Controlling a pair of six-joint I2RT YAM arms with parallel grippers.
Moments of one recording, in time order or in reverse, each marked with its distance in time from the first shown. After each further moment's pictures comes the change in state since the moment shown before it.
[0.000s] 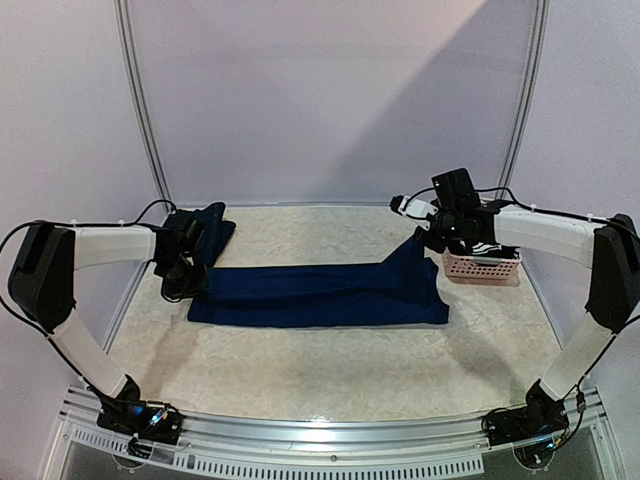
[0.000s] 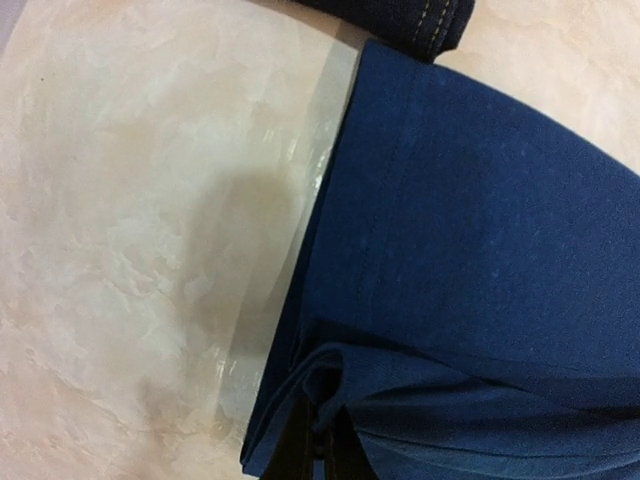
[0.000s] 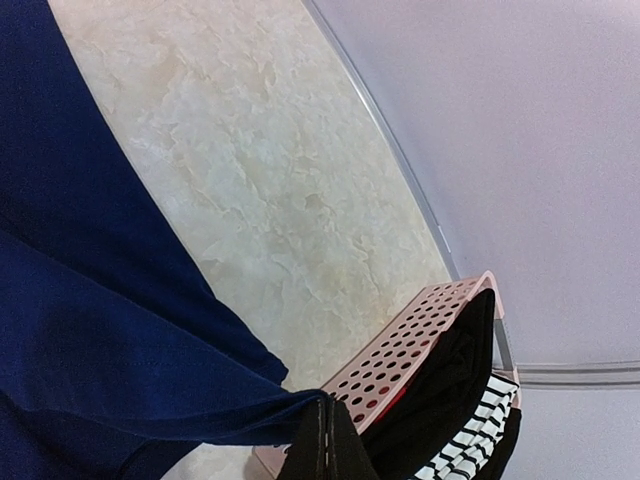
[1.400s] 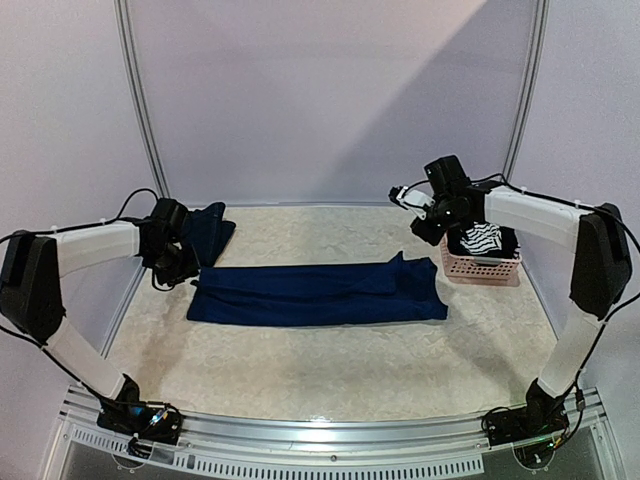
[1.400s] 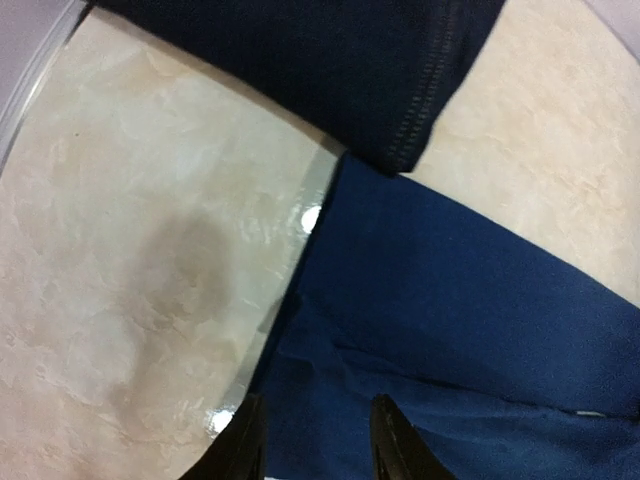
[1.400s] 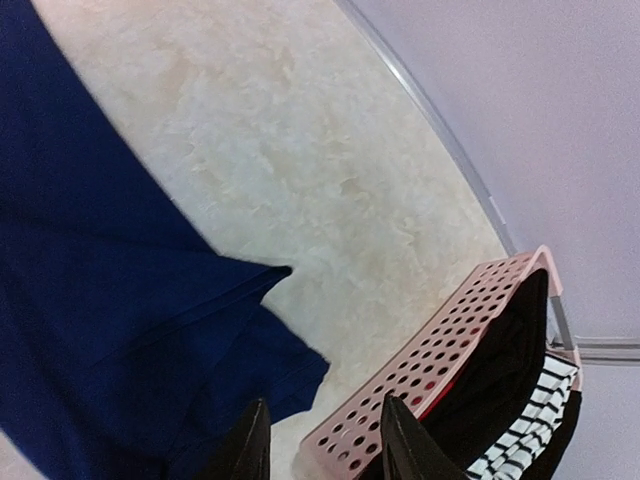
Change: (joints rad) left arm 0.067 -0.075 0.014 0.055 0.033 -0.058; right arm -0.026 0.131 0.213 -0.201 -0.057 0.148
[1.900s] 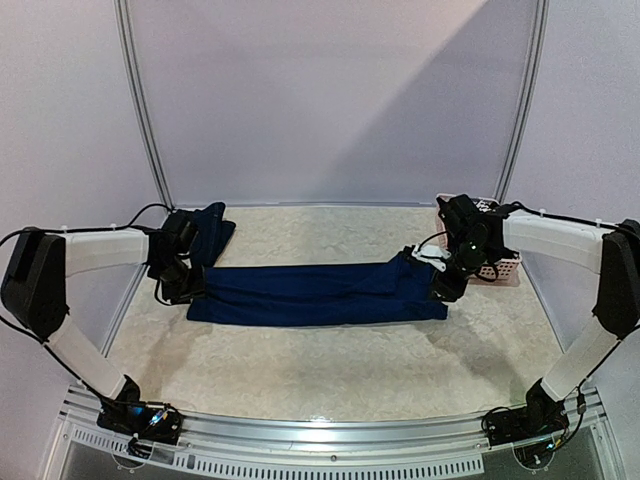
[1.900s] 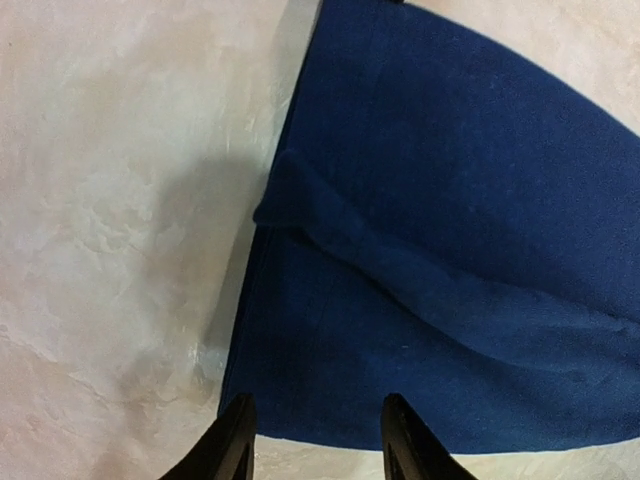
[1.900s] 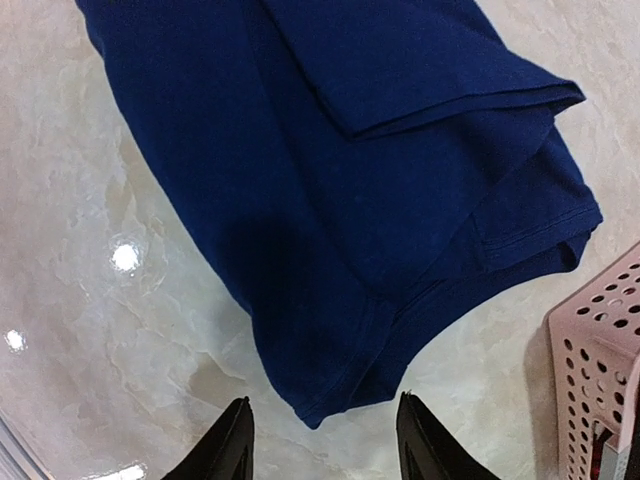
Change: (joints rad) left arm -0.060 0.008 -0.052 -0.074 0.072 0.085; right arm -0.003 -0.188 -0.276 -0.328 -0.290 0.004
